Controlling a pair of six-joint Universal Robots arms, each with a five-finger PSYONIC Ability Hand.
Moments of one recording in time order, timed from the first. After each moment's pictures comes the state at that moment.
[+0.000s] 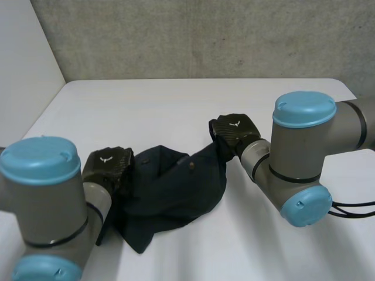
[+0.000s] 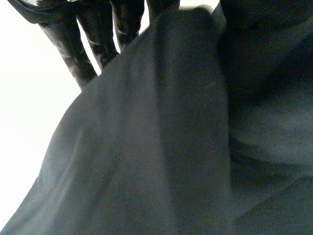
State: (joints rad) left arm 4.14 -1.89 -1.72 3.24 -1.83 3.15; right arm 2.16 -0.95 1.23 0.00 1.51 3.00; left_hand 1.07 1.06 1.04 1.05 0.85; right_hand 0.98 1.17 1.17 1.19 0.97
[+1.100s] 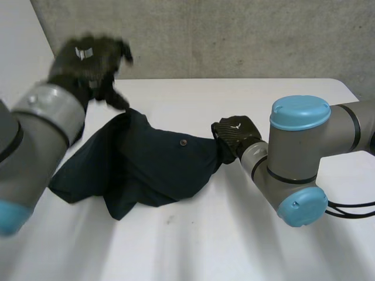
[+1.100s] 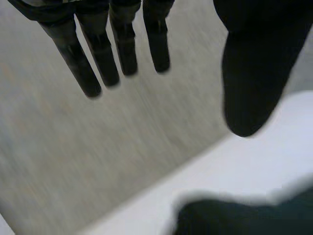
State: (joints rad) left arm 4.18 -1.68 -1.39 3.09 -1.68 3.31; right arm 2.16 -0.92 1.21 -0.01 1.54 2.92; left_hand 0.51 0.49 0.48 0.49 0.31; right_hand 0.98 1.17 1.17 1.19 0.97
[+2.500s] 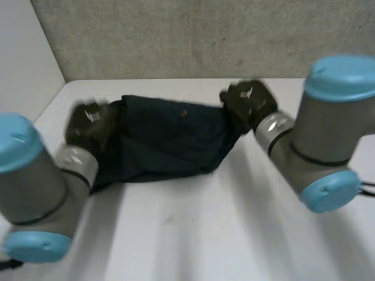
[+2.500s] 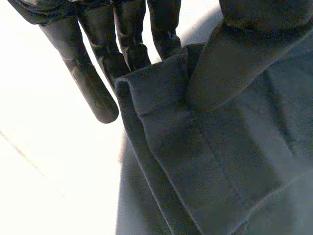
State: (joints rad) left arm 4.23 -1.73 -1.70 3.44 -1.75 3.47; right arm 2.13 -1.12 1.21 0.01 1.53 2.71; left_hand 1.14 1.19 1.19 1.20 0.97; right_hand 0.98 1.17 1.17 1.19 0.98
